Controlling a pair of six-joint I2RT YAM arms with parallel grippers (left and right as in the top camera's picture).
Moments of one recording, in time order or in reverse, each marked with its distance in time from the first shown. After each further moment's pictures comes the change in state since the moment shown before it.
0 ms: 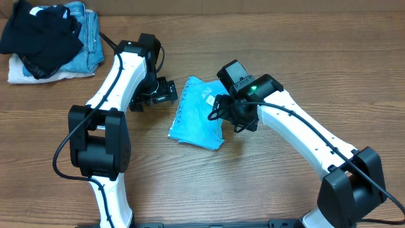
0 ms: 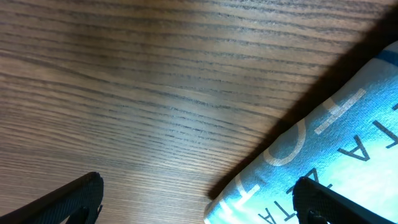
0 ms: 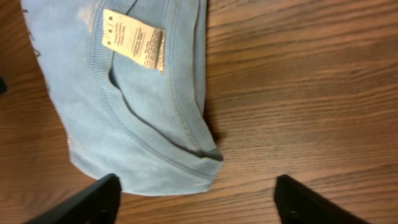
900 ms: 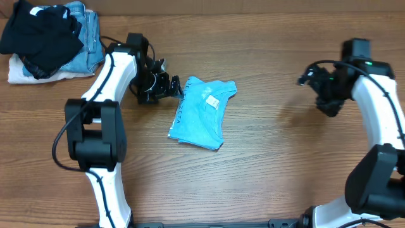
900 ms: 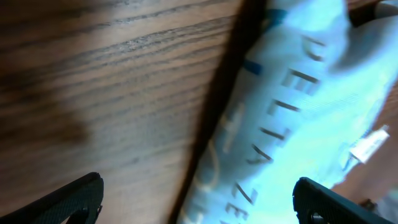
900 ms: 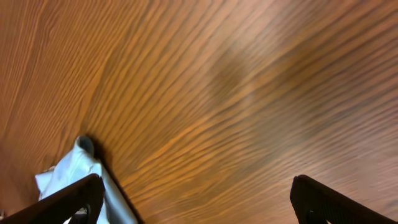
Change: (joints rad) left arm 0.084 0.081 0.000 0.132 0.404 0.349; right arm -0.760 0.000 0.000 0.019 -0.203 -0.238
